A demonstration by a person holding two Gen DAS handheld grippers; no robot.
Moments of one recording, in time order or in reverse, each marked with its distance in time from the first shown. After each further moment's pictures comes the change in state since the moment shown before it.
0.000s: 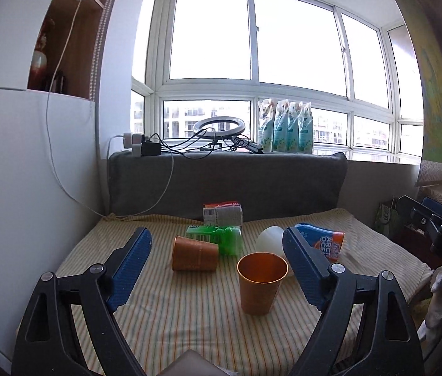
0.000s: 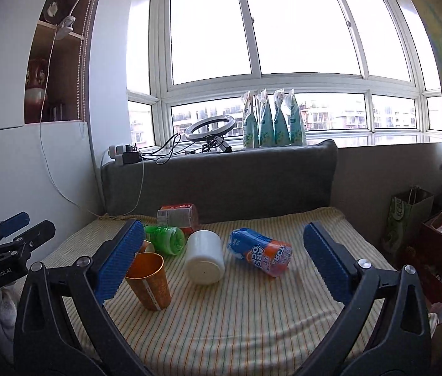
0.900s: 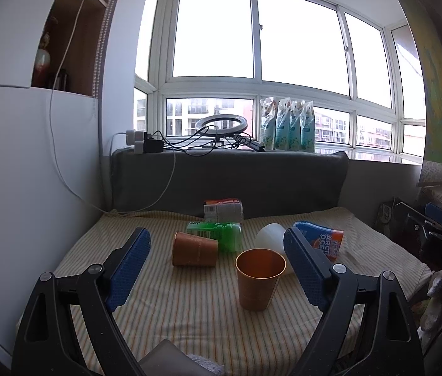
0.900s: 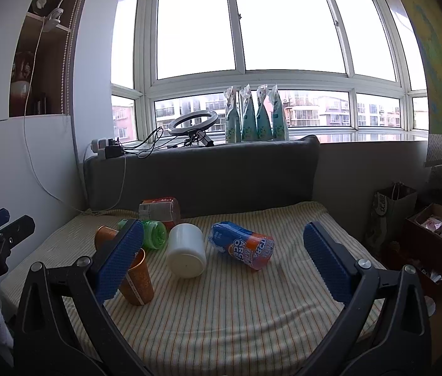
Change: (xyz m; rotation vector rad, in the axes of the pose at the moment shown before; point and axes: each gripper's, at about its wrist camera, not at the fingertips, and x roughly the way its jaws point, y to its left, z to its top) left arm -0.004 -0.004 -0.004 -0.009 0.015 0.015; right arm -0.003 -0.004 -0.007 -0.009 0.022 -0.081
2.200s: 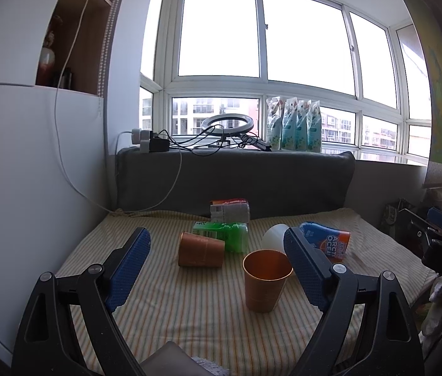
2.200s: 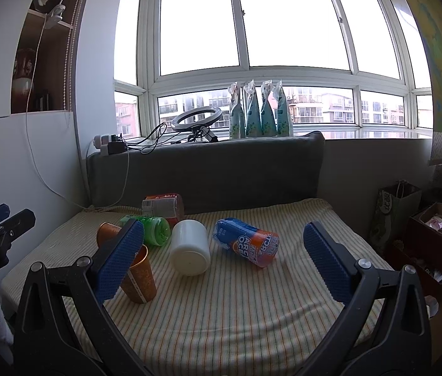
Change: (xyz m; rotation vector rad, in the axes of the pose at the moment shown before) left arm 0.000 0.002 0.000 -0.010 0.003 0.027; right arm 0.006 -0.001 -0.004 -0.002 0.013 0.017
